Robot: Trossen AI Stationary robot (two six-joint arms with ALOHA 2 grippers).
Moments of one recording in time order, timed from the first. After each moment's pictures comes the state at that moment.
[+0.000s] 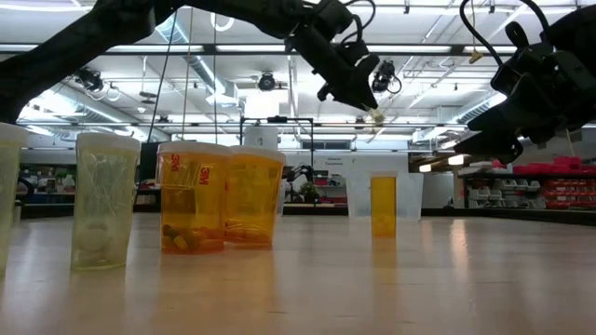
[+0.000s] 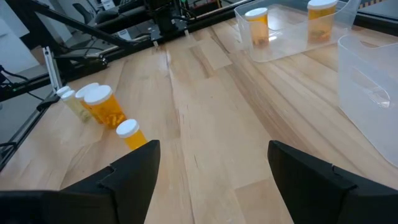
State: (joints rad) left arm 0.41 2.29 2.30 -0.55 -0.05 0.07; right arm 0.03 0.38 0.01 0.09 0.13 0.33
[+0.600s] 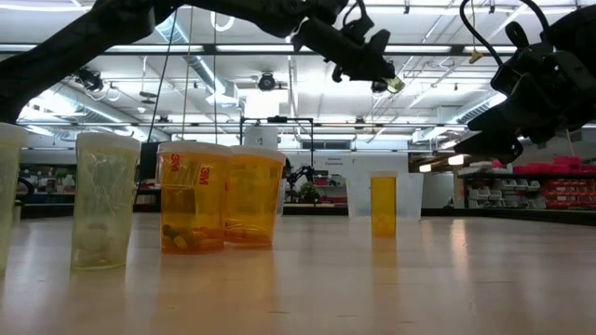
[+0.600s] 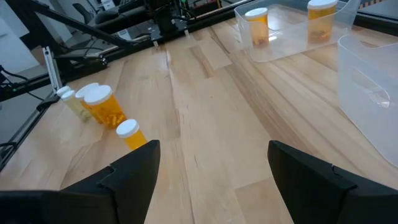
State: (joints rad) left arm 0.40 2.29 2.30 -0.25 -0.01 0.13; right arm 0.03 0.38 0.01 0.09 0.13 0.33
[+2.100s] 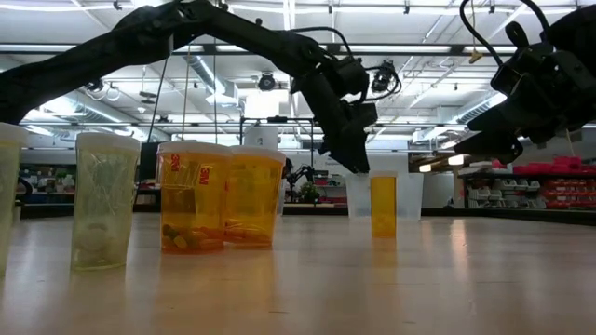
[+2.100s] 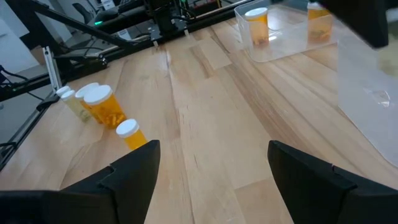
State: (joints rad) left arm 0.39 2.47 2.30 -0.82 0.10 0.12; right arm 0.03 0.38 0.01 0.09 0.13 0.33
